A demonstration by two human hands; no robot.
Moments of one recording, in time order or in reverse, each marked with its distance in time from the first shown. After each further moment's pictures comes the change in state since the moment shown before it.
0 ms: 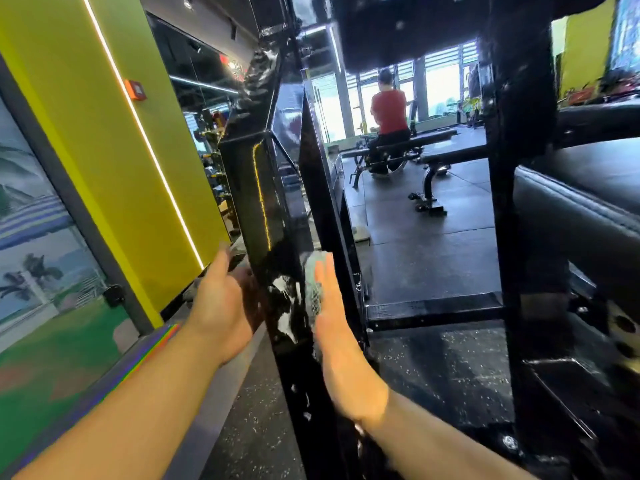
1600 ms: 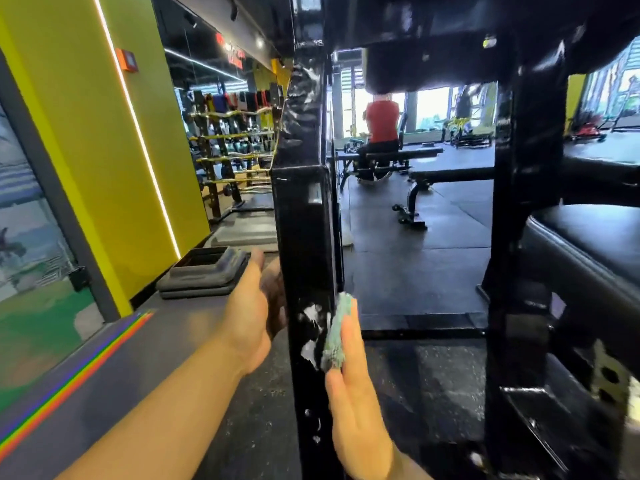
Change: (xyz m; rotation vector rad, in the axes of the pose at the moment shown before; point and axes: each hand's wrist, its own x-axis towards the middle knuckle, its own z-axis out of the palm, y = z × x) left_hand 0.012 0.012 -0.003 -0.099 -0.236 0.027; right_hand -0.027 -0.004 0.011 -0.030 0.176 -0.182
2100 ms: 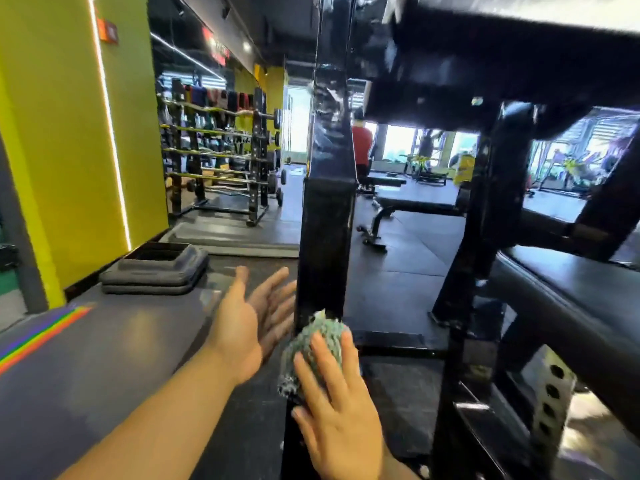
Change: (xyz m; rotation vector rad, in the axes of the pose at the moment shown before) left_hand 0.006 -0.022 -0.031 -0.157 0.010 -0.159; right_hand -0.007 0.007 -0.013 -1.201 -0.147 -0.490
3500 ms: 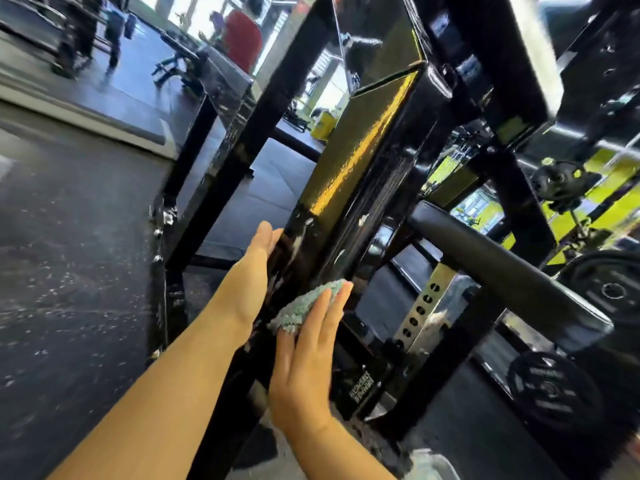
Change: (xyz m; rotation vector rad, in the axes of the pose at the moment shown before) left_hand -0.007 -0.075 -0.033 -0.175 -0.430 -0.011; right_hand -0.040 -0.068 0.016 -0.097 -0.051 0.521
